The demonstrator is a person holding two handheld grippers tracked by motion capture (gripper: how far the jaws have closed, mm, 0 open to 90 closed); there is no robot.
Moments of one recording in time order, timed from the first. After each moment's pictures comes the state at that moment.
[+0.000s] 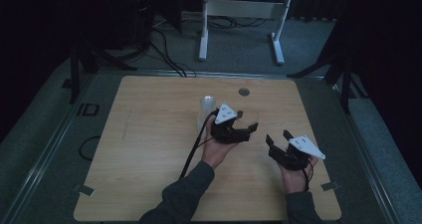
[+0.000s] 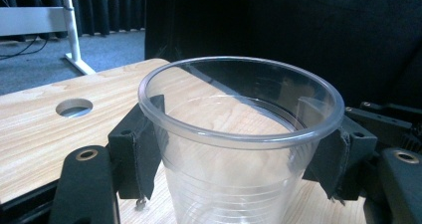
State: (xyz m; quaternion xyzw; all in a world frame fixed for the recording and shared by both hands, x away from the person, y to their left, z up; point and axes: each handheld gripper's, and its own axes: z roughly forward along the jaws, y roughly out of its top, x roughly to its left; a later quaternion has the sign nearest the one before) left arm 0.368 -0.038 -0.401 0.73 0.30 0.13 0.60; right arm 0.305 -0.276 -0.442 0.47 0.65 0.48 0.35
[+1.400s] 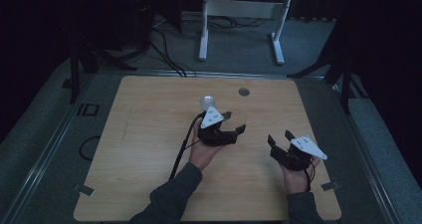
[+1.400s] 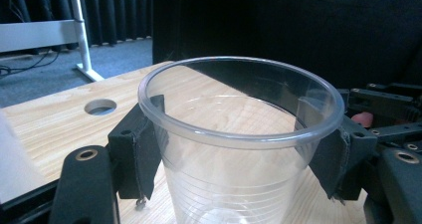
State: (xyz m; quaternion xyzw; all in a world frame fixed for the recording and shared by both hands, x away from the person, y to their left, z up) left arm 0.362 -0.003 -0.407 0.73 0.29 0.16 0.60; right arm 0.304 -0.281 -0.443 0.47 0.65 0.48 0.36
